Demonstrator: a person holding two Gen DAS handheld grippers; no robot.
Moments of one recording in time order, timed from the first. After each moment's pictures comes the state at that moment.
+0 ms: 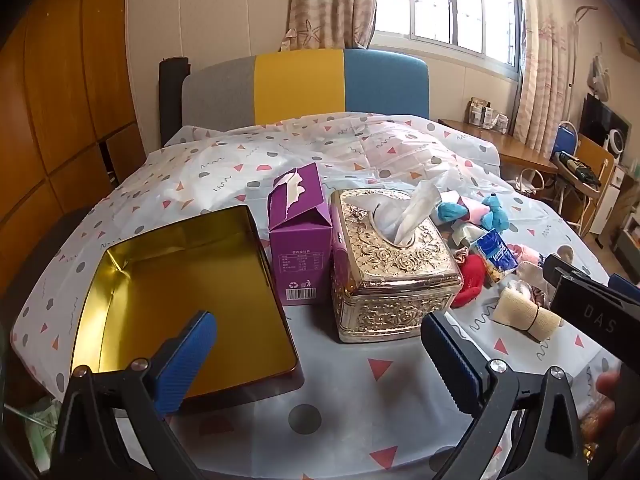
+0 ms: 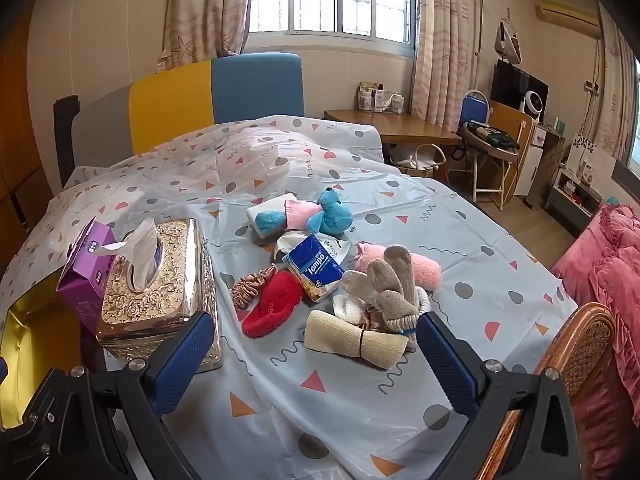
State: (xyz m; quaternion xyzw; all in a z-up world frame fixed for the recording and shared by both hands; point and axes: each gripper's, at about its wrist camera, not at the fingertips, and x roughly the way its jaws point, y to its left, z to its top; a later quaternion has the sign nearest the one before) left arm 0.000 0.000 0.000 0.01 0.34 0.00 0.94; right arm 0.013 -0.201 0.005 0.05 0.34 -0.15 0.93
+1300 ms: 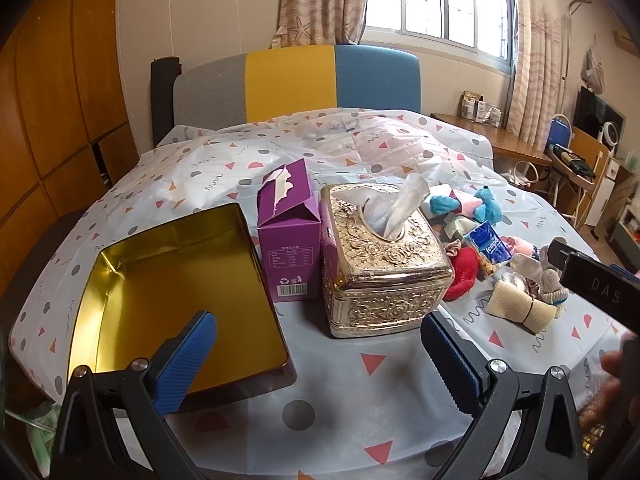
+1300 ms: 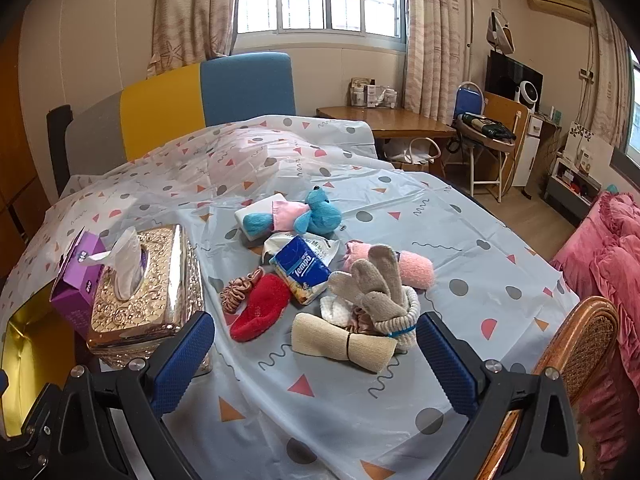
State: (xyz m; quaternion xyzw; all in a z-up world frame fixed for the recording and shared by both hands) left arm -0.001 -0.006 -0.001 -0.01 0.34 -0.03 0.94; right arm 0.015 -0.226 0.005 0.07 0.34 -0.16 0.92
